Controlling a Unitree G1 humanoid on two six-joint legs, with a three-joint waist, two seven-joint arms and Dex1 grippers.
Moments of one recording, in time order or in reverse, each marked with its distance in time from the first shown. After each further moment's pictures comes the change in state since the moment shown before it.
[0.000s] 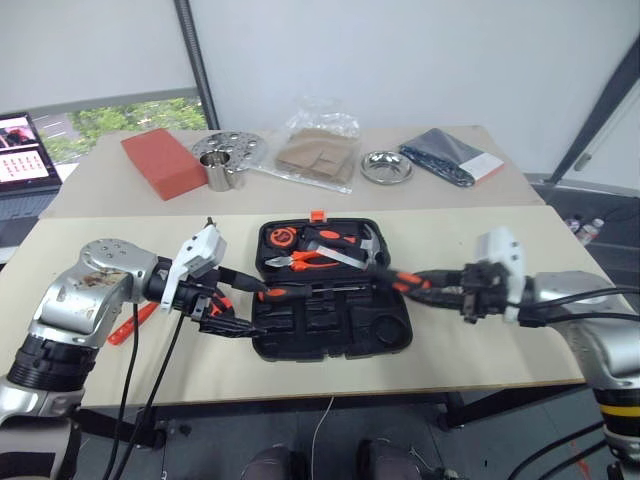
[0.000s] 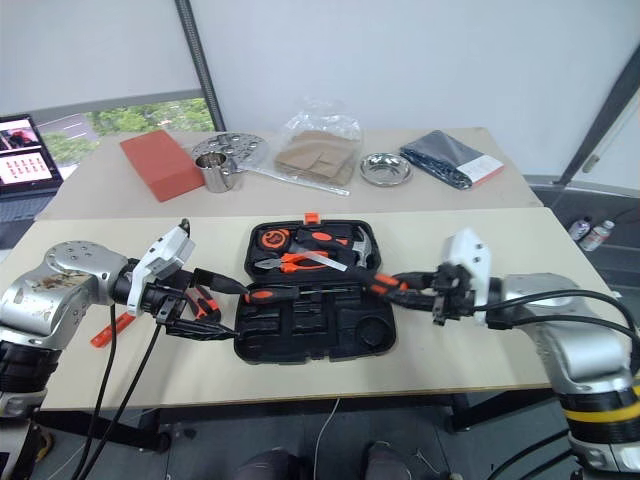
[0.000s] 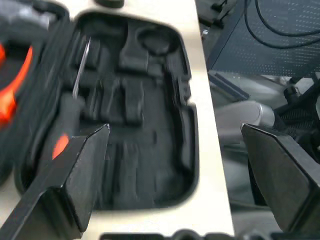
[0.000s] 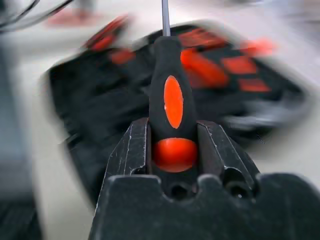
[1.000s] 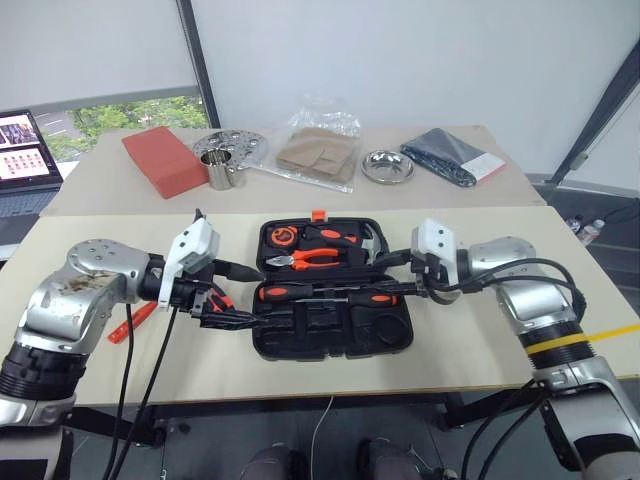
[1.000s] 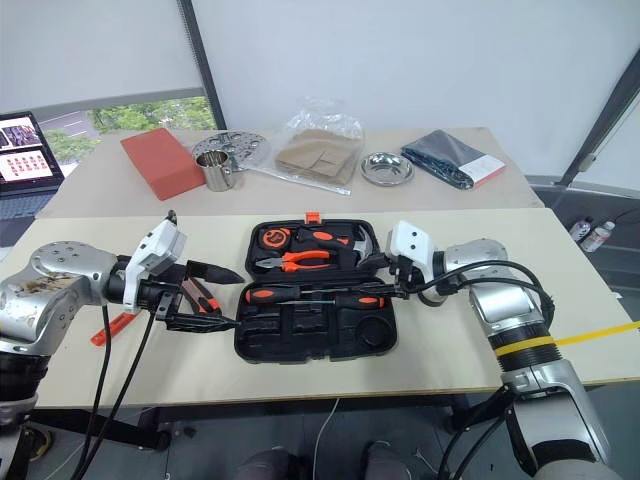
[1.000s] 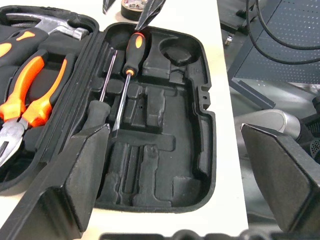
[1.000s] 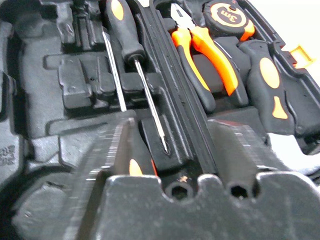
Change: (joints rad) left arm -0.006 -0.001 0.036 -0.034 -0.036 0.001 0.096; right arm -0.275 0.208 0.144 0.393 -0.284 -0.240 0.028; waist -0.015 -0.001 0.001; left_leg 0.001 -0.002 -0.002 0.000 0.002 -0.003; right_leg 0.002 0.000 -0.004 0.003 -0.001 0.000
